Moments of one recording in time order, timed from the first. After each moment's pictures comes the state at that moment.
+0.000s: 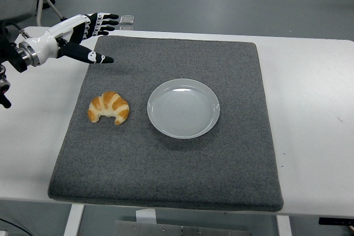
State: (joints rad) left arm -0.83 0.84 -0.45 -1.18 0.78 -0.17 -0.33; right arm 0.06 0.00 -0.15 0.13 0.03 -0.02 -0.06
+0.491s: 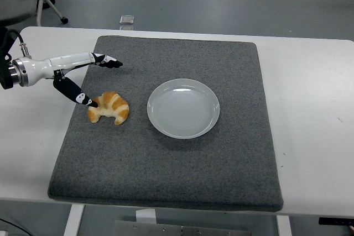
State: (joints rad) left arm -0.83 0.99 -0.36 -1.38 1.21 -0.20 -0.33; right arm 0.06 0.00 -0.15 0.13 0.03 -0.02 -0.06
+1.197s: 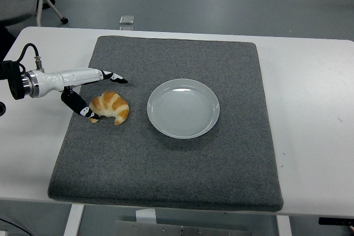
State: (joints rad) left arm -0.83 0.93 -0.32 -1.36 1.36 -0.13 -0.32; right arm 0.06 0.00 -0.15 0.13 0.03 -0.02 -0.06
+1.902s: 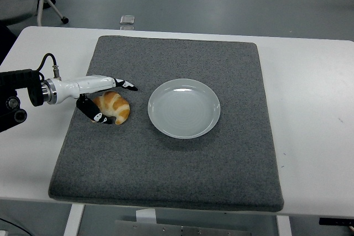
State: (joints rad) left arm -0.82 0.82 -0.28 -1.29 1.40 -0.09 -0.30; right arm 0.06 0.00 -0.15 0.13 0.03 -0.02 -0.06
